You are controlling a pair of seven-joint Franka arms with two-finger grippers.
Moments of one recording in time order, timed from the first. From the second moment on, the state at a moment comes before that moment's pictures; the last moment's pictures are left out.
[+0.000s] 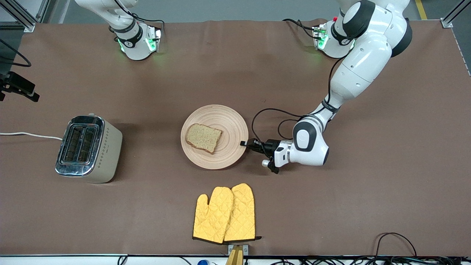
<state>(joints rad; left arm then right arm) -0.17 1.00 -0.40 -1.50 -1.08 2.20 0.69 0.01 0.00 -0.10 -1.50 0.00 1.54 -0.05</state>
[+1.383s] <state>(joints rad) 0.36 0.82 -0.40 -1.33 -0.51 1.78 0.56 0.15 0.29 0.19 -1.57 0.11 1.84 0.47</state>
